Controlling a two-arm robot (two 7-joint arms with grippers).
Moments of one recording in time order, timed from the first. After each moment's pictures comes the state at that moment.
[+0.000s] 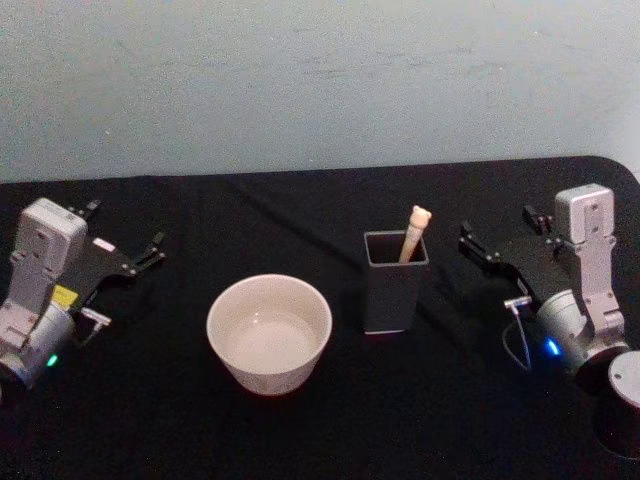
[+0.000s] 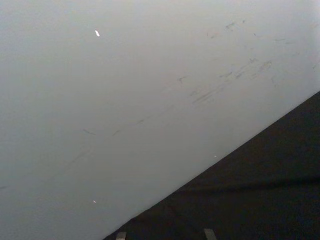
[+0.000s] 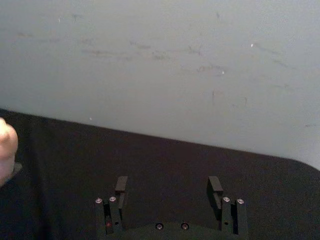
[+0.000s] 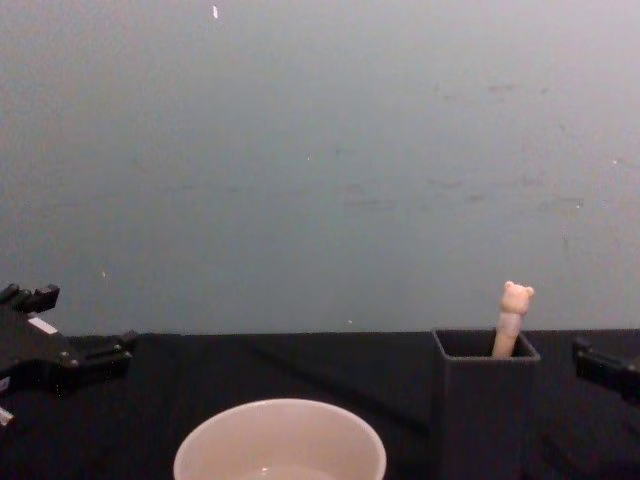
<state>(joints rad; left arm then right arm) -0.20 0.60 0.45 -1.41 -0.25 -0.12 0.03 0.19 0.36 -0.34 -1.34 0.28 -0.08 -0.05</state>
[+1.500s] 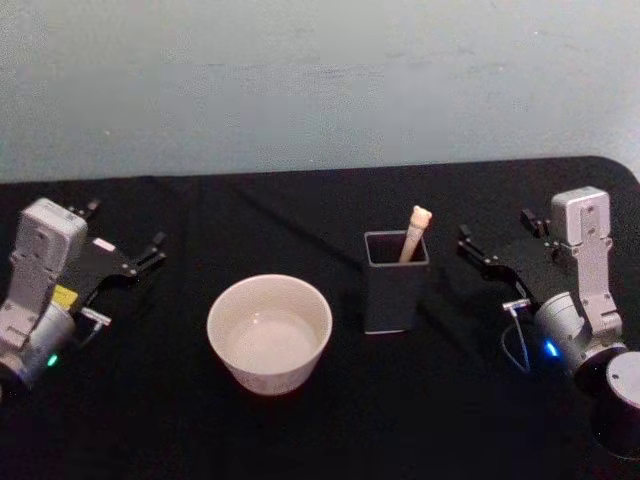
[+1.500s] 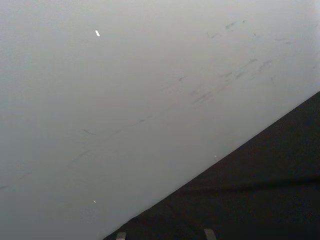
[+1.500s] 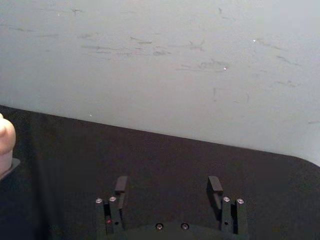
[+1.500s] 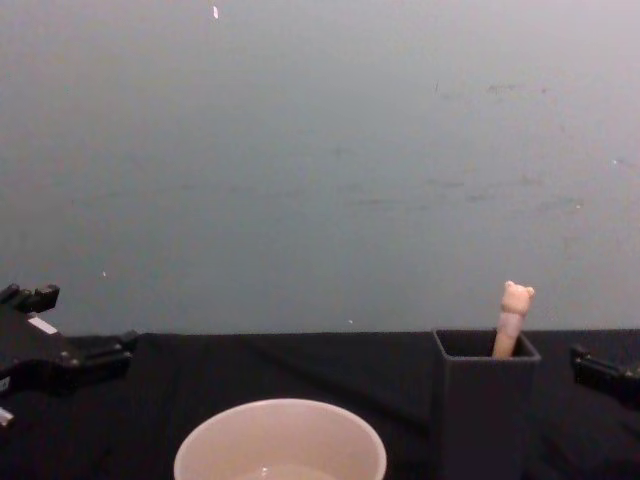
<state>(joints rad) -0.20 0.60 0.45 -1.41 -0.25 -0.12 0.03 0.19 0.36 -0.34 -1.32 0.27 -0.08 -0.05</state>
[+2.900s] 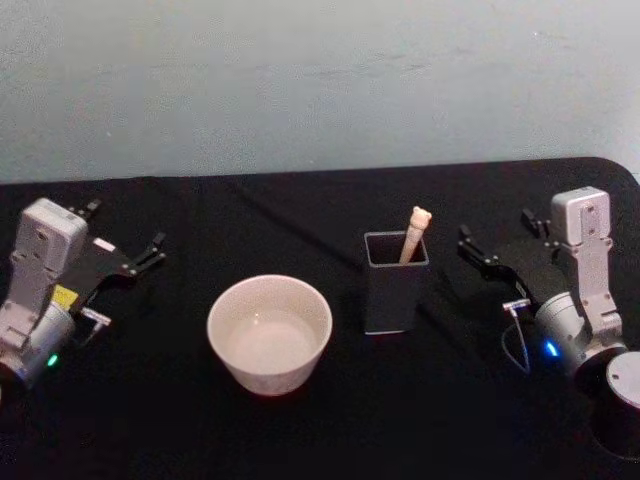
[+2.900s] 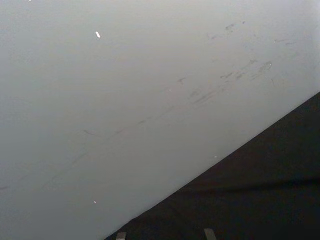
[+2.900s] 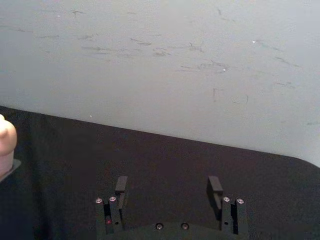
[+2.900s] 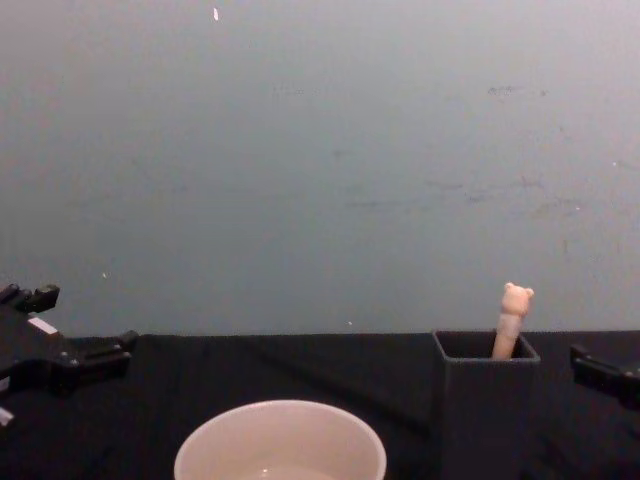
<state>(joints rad) -0.20 0.60 0.45 -1.41 -0.25 -0.12 0.03 0.19 0.36 -0.34 -1.32 0.27 -0.08 -0.05</state>
